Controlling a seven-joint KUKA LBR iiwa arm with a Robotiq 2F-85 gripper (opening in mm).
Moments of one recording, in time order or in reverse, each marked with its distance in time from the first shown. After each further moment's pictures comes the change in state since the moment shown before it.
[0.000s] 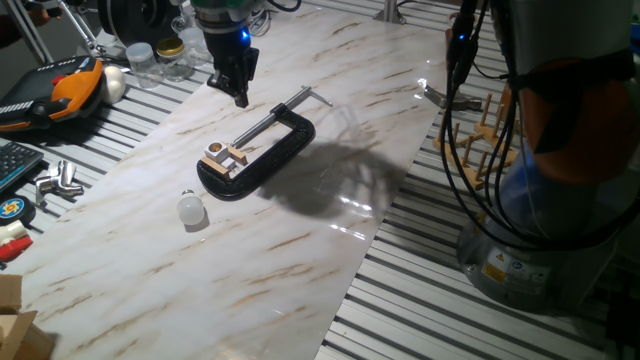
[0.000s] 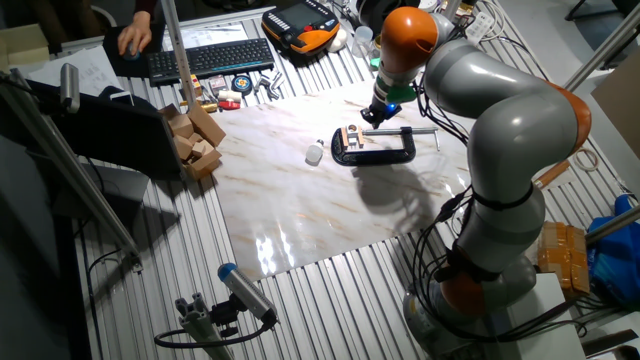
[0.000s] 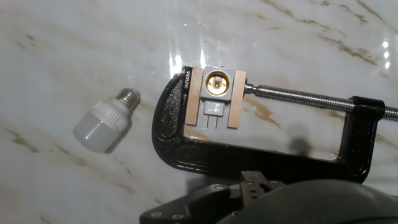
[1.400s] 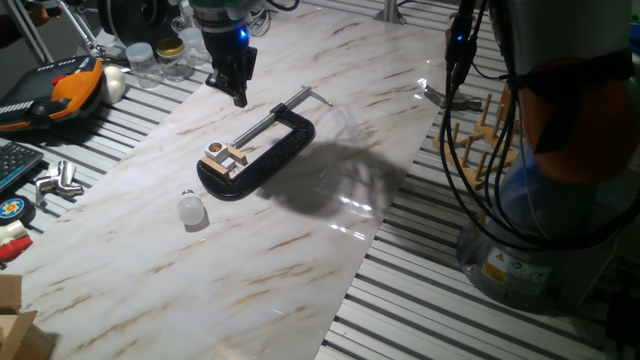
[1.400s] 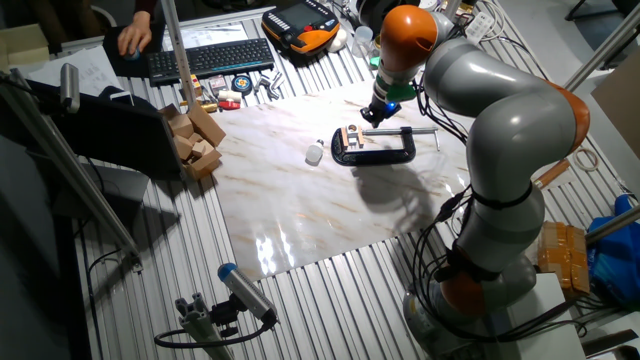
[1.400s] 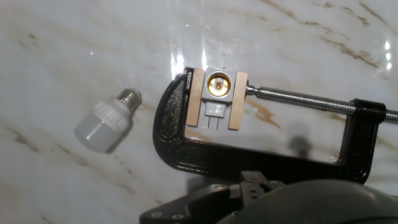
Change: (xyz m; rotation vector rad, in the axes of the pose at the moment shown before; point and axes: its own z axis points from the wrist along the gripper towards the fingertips) arm -0.003 0.000 -0.002 -0.003 0.001 -0.006
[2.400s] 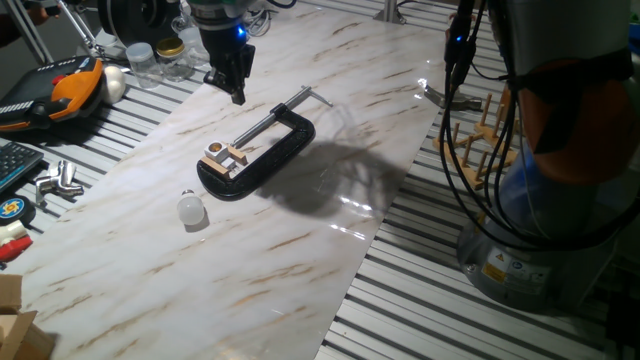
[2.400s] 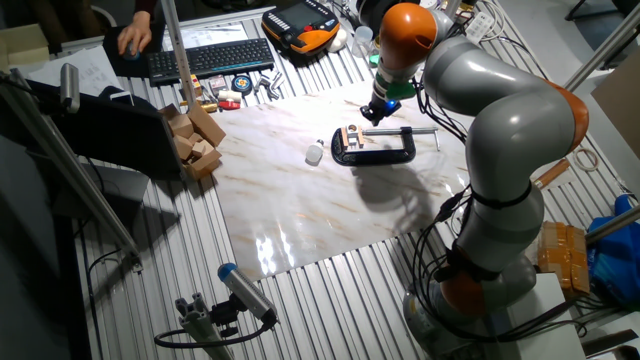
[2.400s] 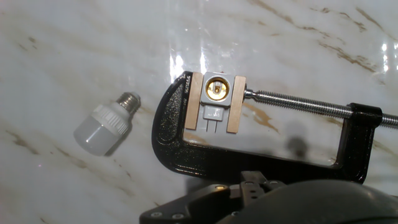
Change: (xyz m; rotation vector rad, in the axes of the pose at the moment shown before) arm -0.004 -0.001 -0.002 0.006 -0.003 -0.003
